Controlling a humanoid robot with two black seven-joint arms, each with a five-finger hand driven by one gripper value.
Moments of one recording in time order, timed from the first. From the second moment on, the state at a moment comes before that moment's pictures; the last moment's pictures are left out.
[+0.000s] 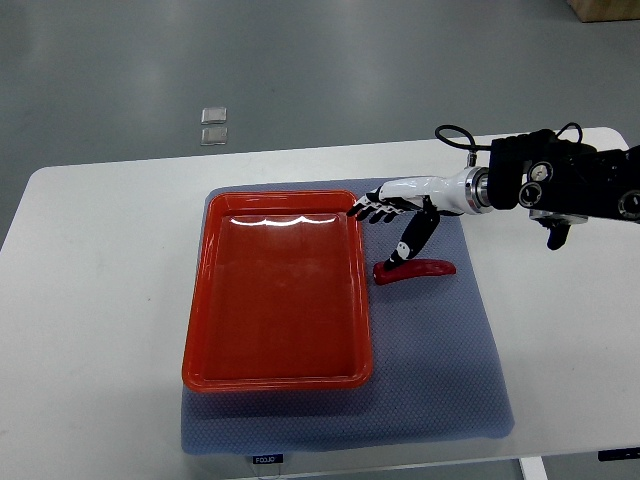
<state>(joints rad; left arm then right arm) -0.08 0.00 0.07 -0.19 0.13 -0.01 0.07 1.36 -0.48 -0.31 1.21 -0.60 0.16 0.04</state>
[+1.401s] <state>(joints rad) -0.08 0.00 0.07 -0.18 0.13 -0.01 0.07 1.20 -0.48 -0.31 1.20 -0.75 0.00 0.04</state>
